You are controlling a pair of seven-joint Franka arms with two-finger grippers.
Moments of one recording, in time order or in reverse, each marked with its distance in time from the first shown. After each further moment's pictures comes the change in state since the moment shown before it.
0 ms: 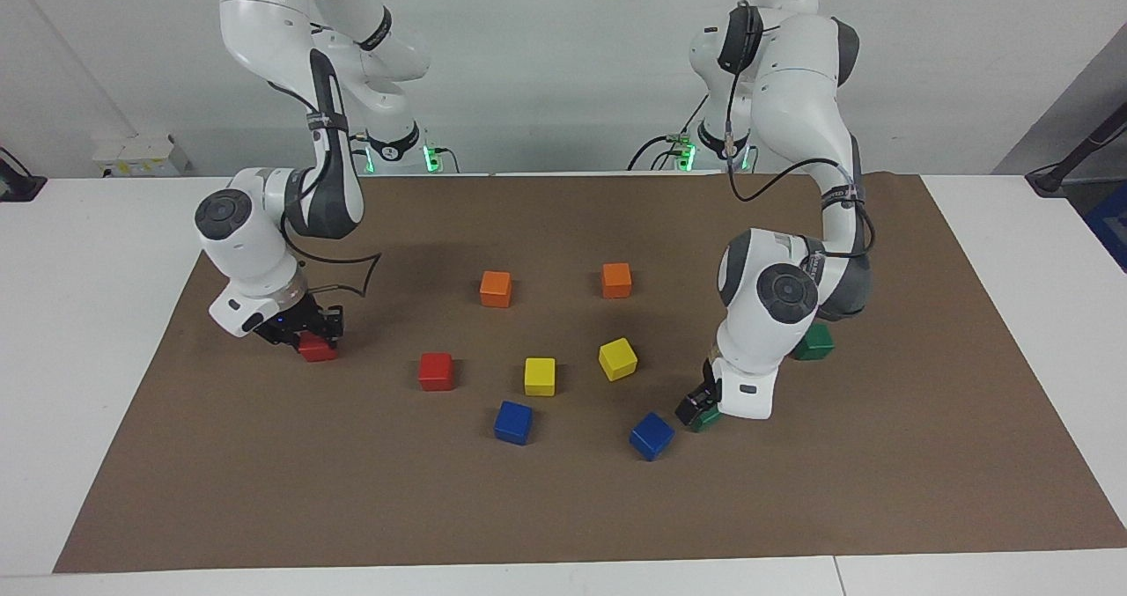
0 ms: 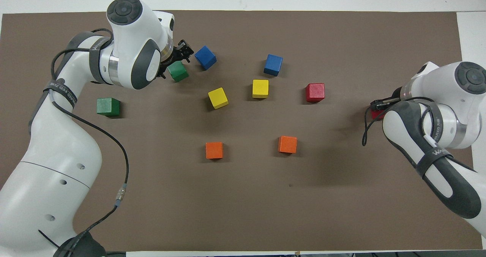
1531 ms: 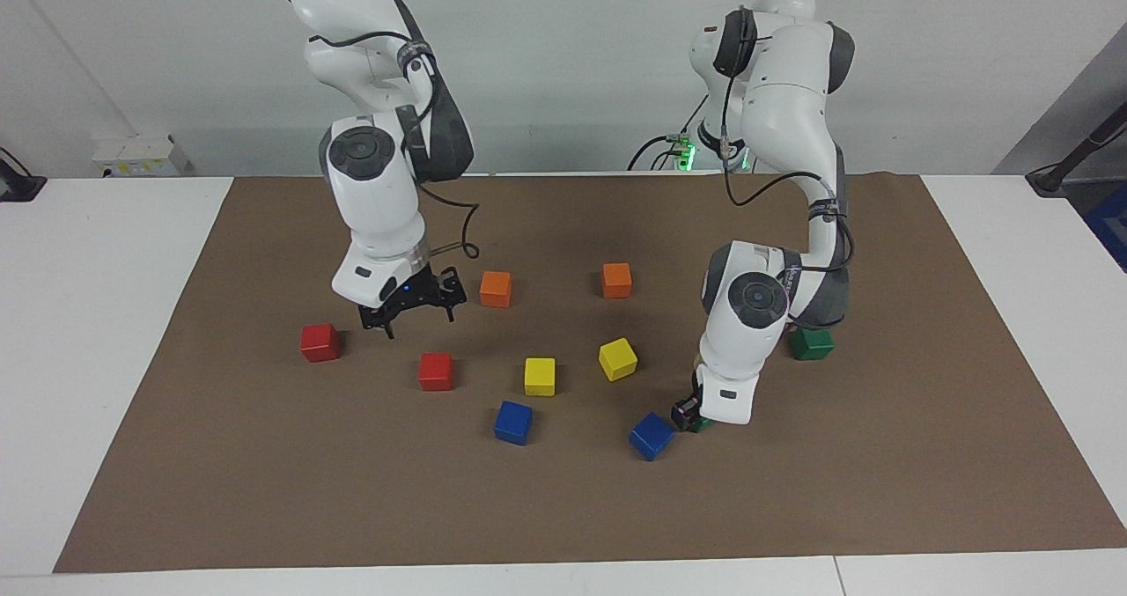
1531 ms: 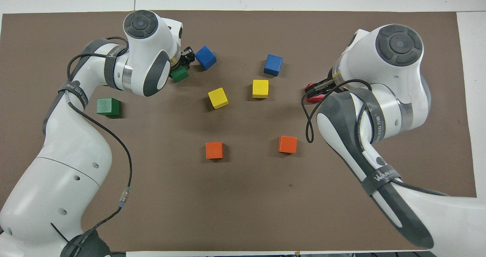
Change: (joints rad) left arm -0.019 0.017 0.002 -0.059 0.071 0.100 0.000; right arm 0.298 0.013 0.061 0.306 -0.034 -0.239 0.104
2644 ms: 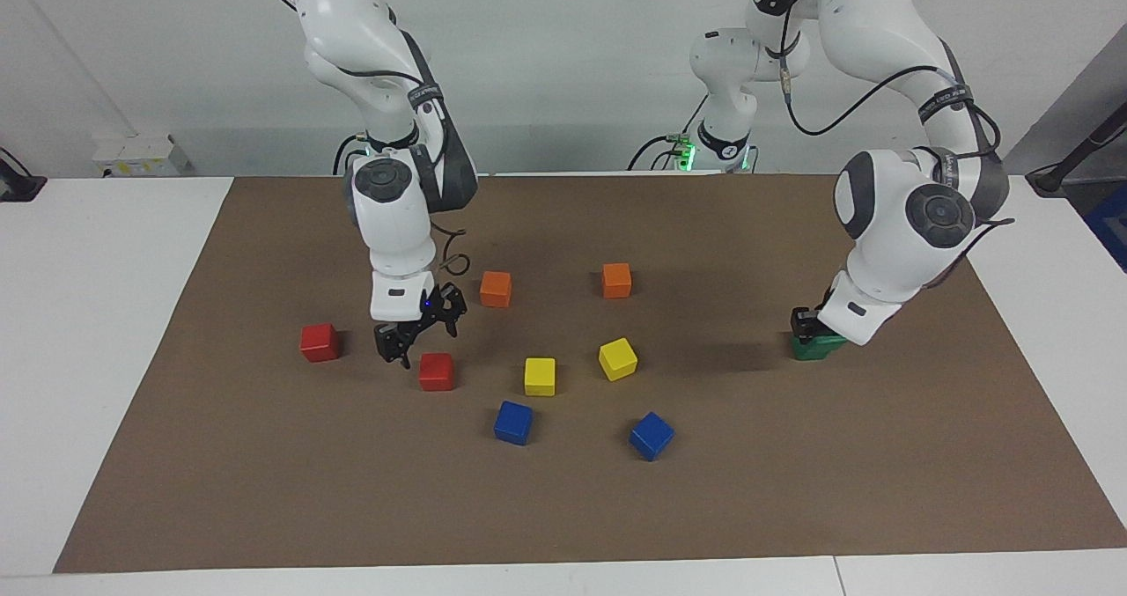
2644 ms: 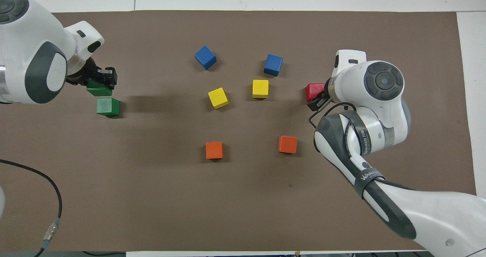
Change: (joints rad) left arm 0.261 -0.357 0.018 -0.266 -0.019 -0.224 0.818; right arm -0.042 -0.001 -0.010 -0.211 -0.037 0.313 -0.276
